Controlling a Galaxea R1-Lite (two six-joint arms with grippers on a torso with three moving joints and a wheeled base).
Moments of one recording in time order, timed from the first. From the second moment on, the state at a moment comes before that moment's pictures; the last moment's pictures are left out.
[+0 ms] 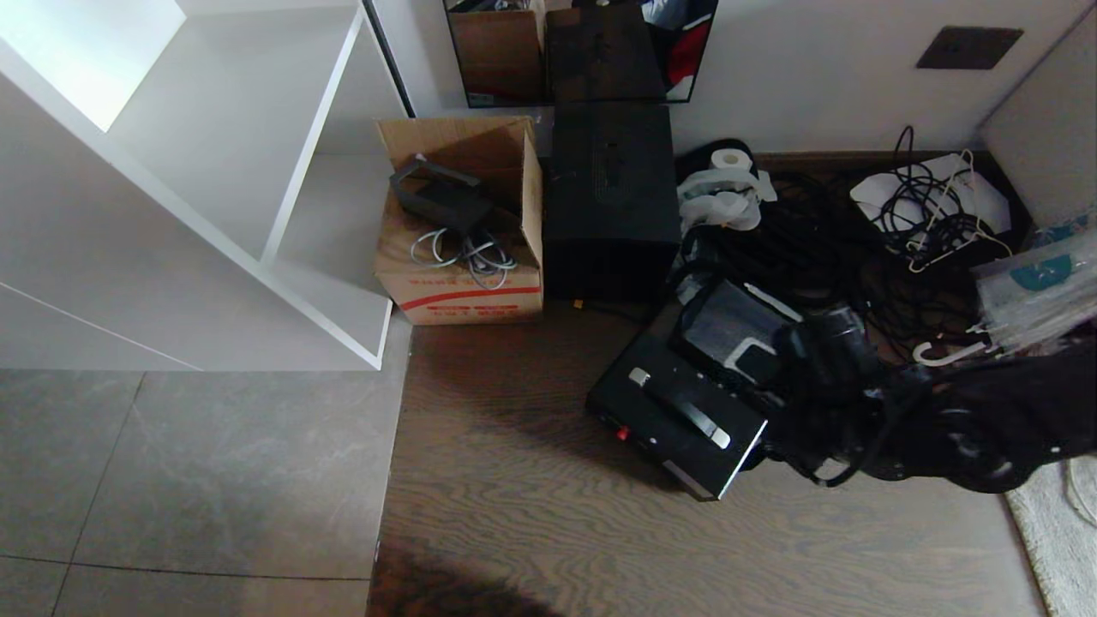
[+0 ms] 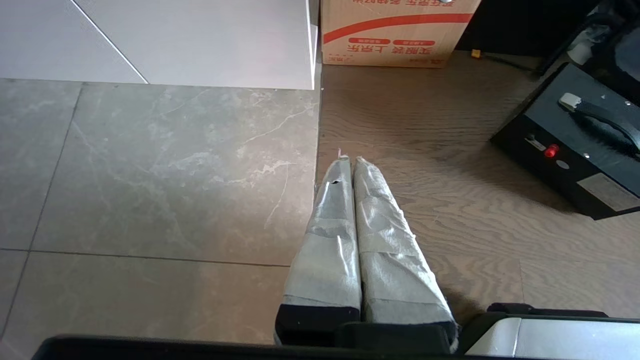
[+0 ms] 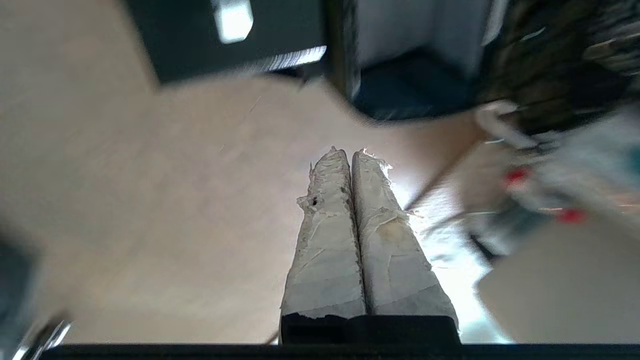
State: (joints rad) left arm 0.00 0.00 0.00 0.00 0.00 0.00; right arm 0.43 1.81 -0.84 -0.21 -0.54 -0.51
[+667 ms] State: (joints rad) left arm 0.00 0.00 0.00 0.00 0.00 0.00; right arm 0.26 0.98 -0.38 0.06 -0.35 -0.19
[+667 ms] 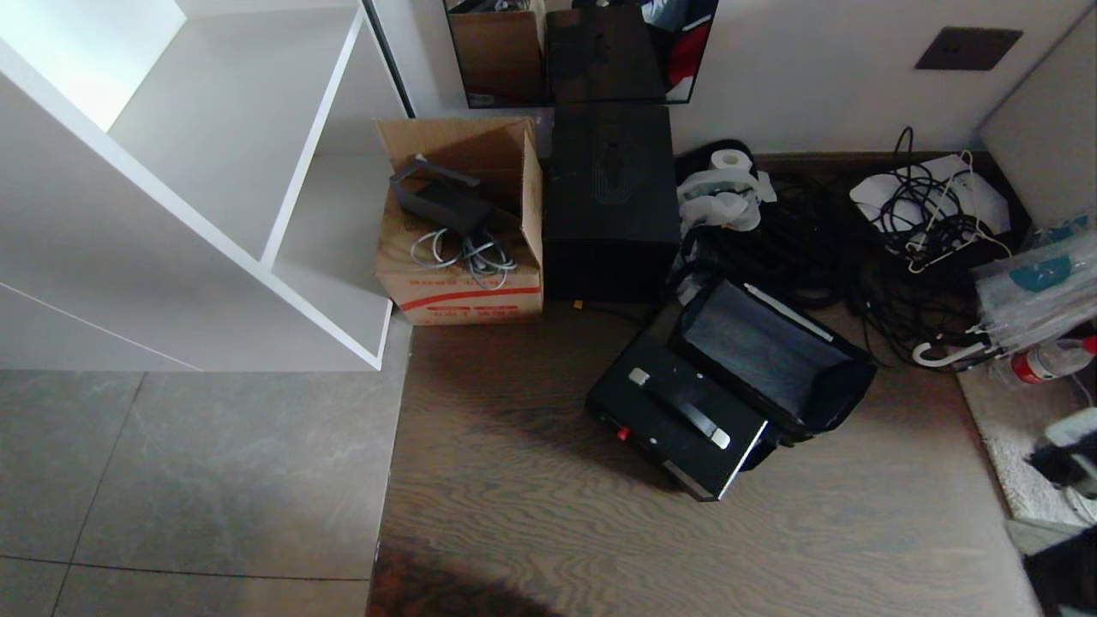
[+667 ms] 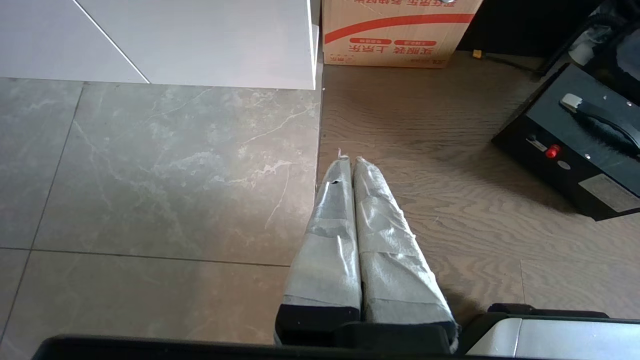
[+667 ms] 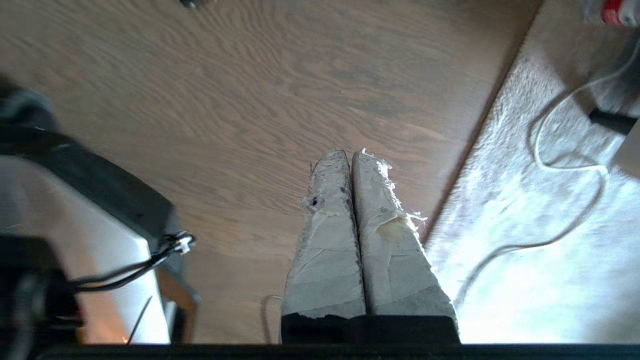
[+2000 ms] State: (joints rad) left arm 0.00 0.00 0.00 0.00 0.00 0.00; right arm 0.01 0.09 0.00 0.00 0.02 -0.09
